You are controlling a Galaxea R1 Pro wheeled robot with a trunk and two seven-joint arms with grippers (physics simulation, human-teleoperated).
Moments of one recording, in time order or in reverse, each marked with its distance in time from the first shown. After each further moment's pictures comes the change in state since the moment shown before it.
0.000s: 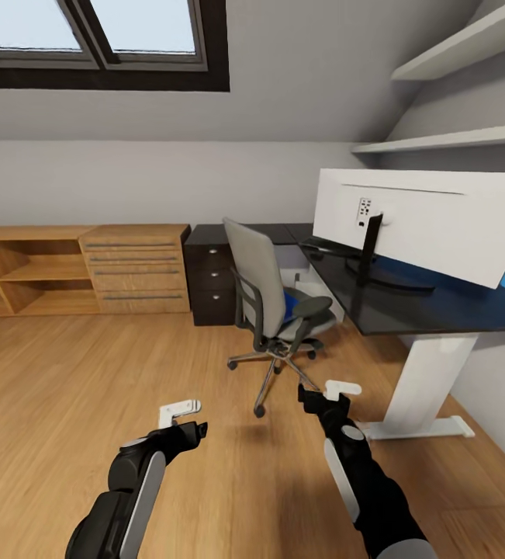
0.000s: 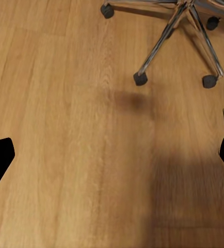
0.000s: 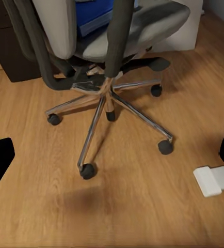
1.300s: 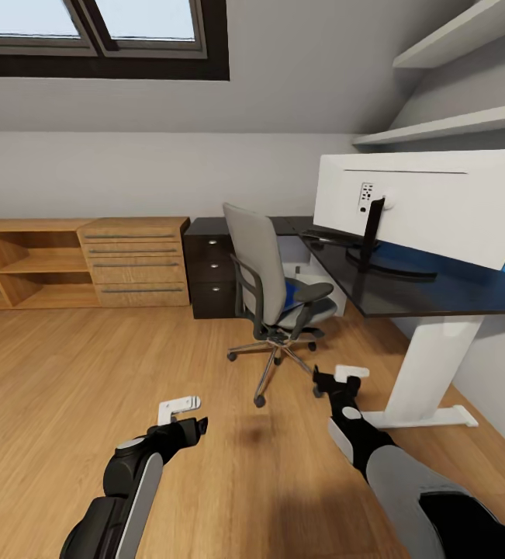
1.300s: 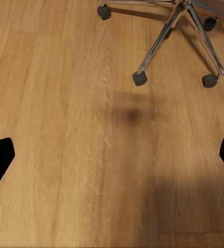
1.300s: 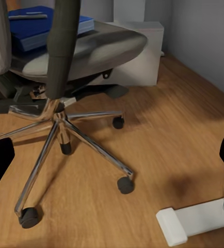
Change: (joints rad) left arm 0.023 0.006 -0.023 -0.075 0.003 0.006 -0.003; right arm -0.405 -0.069 -0.036 0.820 0.062 -0.567 -0.049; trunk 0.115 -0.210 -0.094
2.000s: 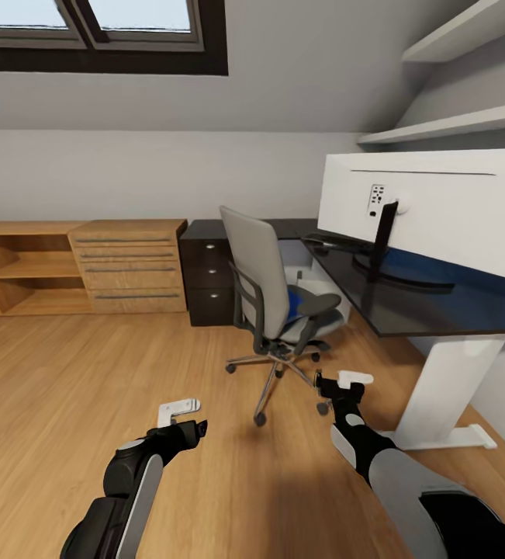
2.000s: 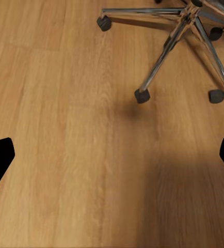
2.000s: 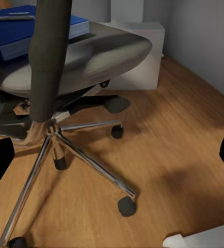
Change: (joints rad) left arm 0.000 0.004 0.001 0.016 -0.003 -0.001 -0.002; right arm 0.000 -0.011 -0.009 0.060 -0.002 -0.058 -0.001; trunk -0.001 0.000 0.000
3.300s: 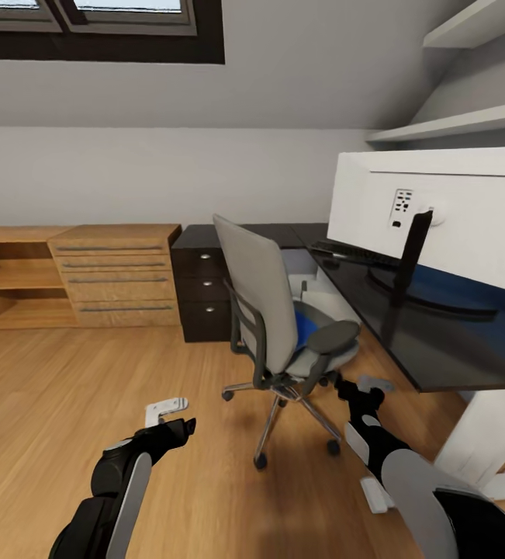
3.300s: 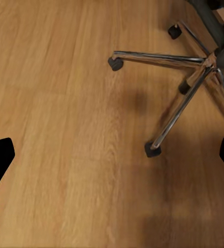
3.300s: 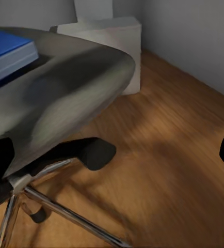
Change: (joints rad) left arm 0.000 0.008 0.061 -0.011 0.001 -0.002 0.002; right arm -0.001 -0.043 -0.161 0.010 0.000 0.006 -0.004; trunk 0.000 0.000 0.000
